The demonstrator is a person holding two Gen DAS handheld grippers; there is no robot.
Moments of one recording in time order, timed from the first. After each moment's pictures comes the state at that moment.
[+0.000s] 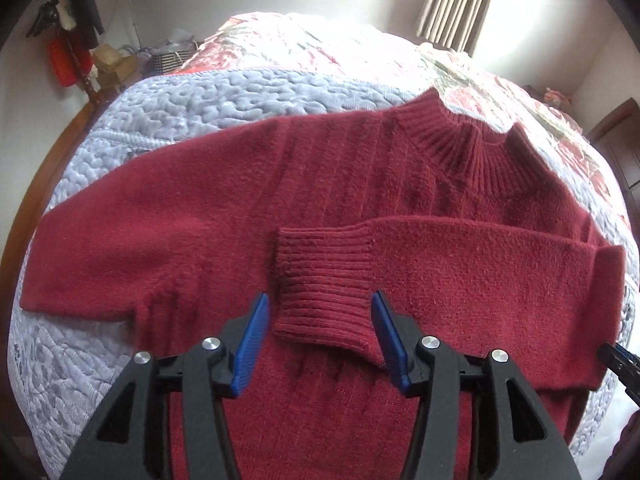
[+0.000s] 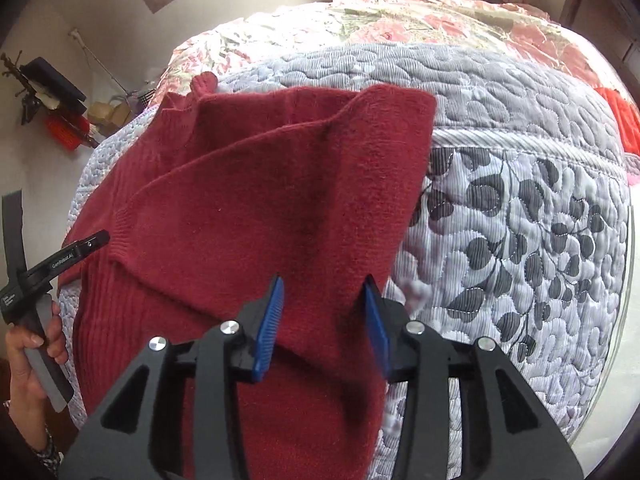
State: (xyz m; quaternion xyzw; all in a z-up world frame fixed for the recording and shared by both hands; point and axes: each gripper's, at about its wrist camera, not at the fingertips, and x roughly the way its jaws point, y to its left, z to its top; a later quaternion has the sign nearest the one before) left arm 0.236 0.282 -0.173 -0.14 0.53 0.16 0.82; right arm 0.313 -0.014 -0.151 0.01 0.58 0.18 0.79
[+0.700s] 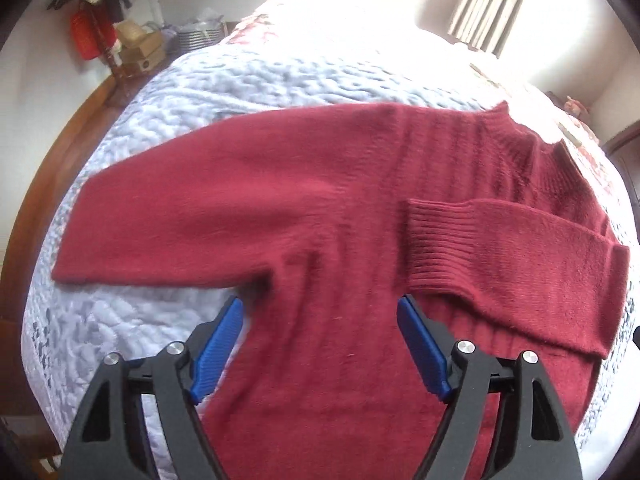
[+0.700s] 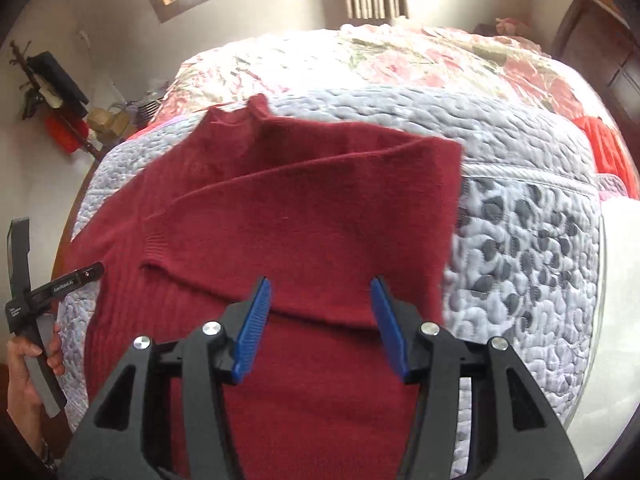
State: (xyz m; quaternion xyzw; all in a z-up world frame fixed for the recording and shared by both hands) left arm 0.155 0.378 -0.156 -0.18 0.54 0.20 0.80; right arm 0.271 0.053 -0.087 -0.01 0.54 0.18 0.82
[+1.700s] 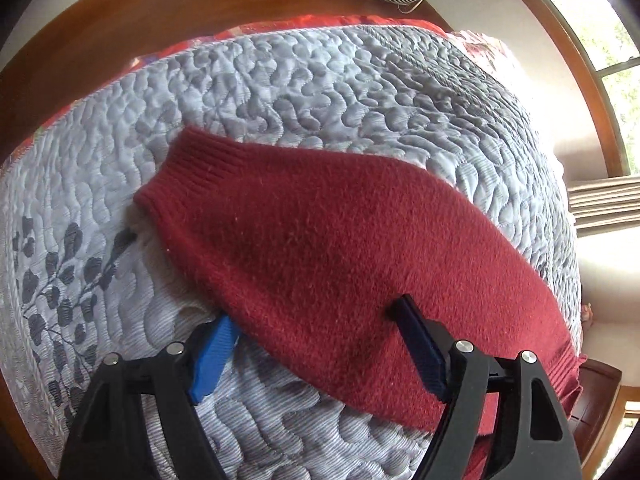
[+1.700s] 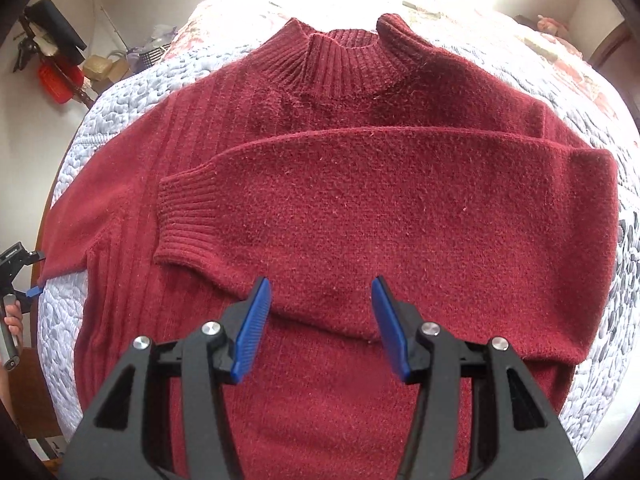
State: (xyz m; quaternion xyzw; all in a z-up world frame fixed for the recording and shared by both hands) left arm 0.026 0.675 -0.248 -0.49 0.48 0.31 0.66; right arm 0.278 0.182 -0.156 -0.07 0.59 0.17 0.78
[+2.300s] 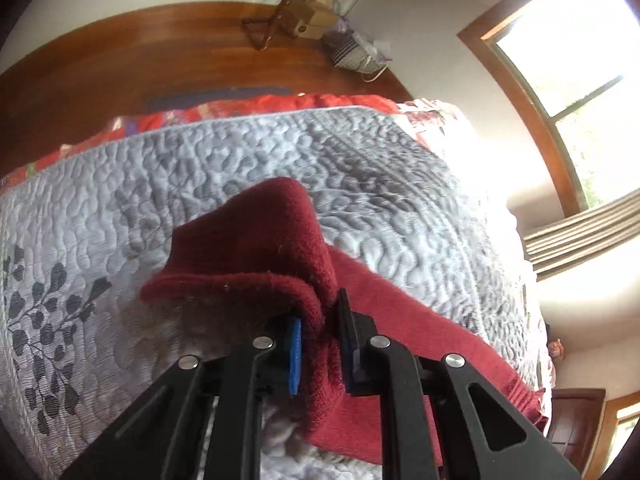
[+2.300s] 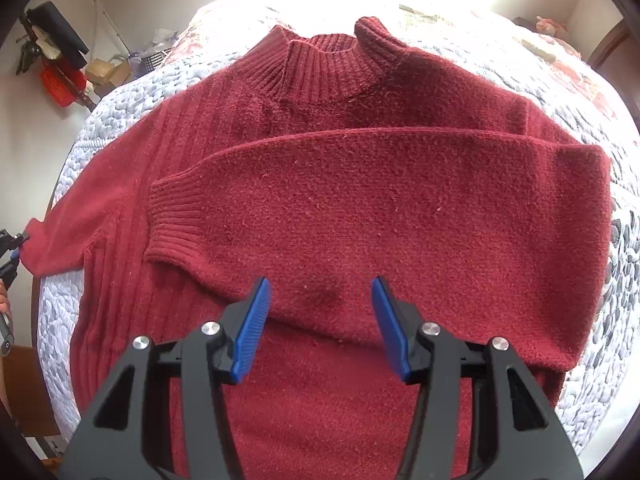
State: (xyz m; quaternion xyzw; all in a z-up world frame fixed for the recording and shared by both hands) left arm 0.040 0.654 -0.180 -0.46 0.34 0.31 0.76; right arm 0.279 0.159 -0.152 -0.07 0.58 0.18 0.79
